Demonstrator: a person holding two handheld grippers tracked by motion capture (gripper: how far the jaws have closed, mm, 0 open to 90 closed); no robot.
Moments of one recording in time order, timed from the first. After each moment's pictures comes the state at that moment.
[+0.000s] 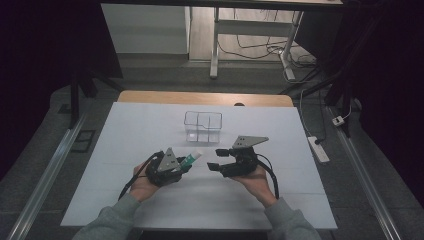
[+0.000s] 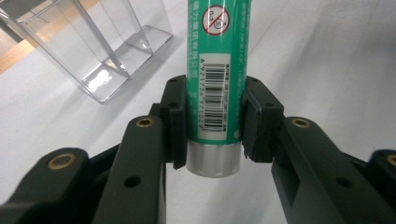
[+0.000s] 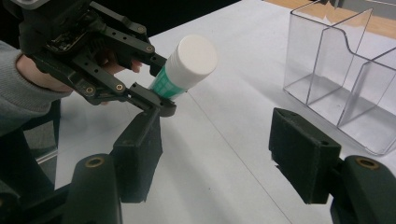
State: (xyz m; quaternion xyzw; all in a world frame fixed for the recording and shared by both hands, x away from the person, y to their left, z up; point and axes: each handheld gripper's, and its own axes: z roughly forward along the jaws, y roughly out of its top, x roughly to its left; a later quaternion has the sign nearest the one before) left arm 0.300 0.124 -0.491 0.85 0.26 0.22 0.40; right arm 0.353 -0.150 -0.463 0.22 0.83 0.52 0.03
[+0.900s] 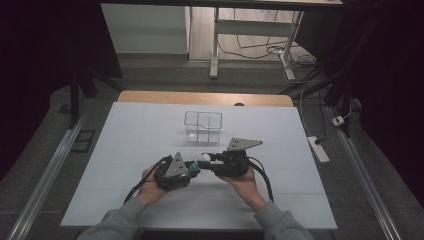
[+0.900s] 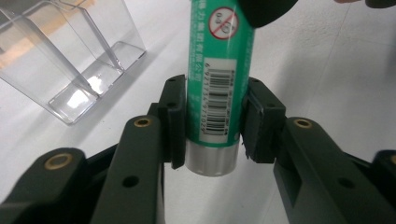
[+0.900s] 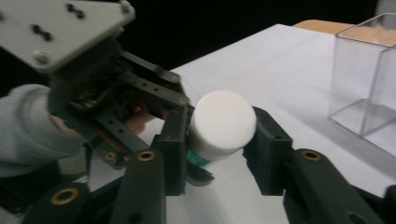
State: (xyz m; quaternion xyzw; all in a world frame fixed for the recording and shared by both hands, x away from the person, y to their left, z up) left arm 0.293 0.101 -0.496 0.86 0.24 0.20 0.41; right arm 0.349 -0.129 -0.473 0.20 0.79 0.58 -0.02
